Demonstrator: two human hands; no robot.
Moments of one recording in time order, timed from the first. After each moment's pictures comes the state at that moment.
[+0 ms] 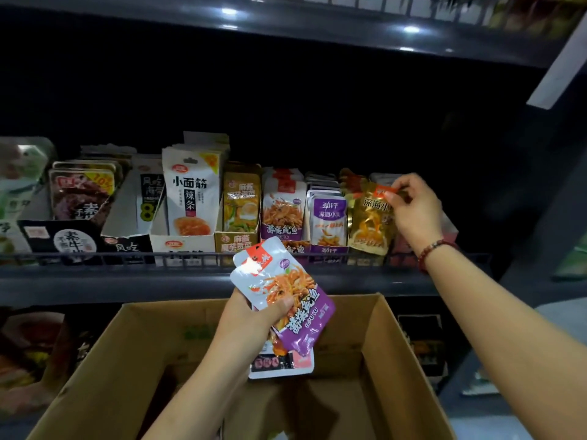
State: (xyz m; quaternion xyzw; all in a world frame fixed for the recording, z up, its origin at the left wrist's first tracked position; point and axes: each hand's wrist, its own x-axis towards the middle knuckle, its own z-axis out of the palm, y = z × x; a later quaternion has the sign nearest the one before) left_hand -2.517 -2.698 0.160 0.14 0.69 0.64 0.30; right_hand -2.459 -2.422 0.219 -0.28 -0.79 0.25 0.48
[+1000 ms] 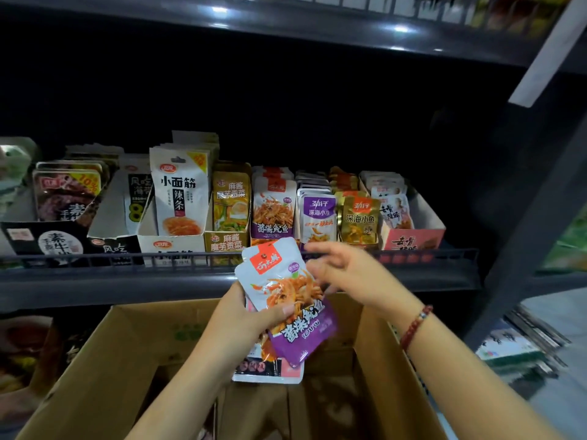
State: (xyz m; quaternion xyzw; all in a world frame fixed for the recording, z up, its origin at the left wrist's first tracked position) left_hand -2.519 -2.699 0.160 0.21 0.69 0.62 0.31; right_hand -2.430 -2.531 0.197 -0.17 -0.85 0.48 0.14
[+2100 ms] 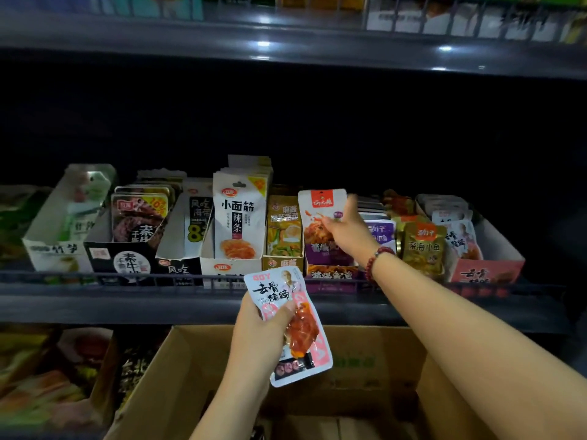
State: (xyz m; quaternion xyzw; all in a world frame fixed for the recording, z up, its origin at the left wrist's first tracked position) left_hand -2.565 -2.714 0.155 0.10 0.66 0.72 0.19; right_hand -2.591 -2.509 0.213 -0.21 -0.84 0.40 0.31
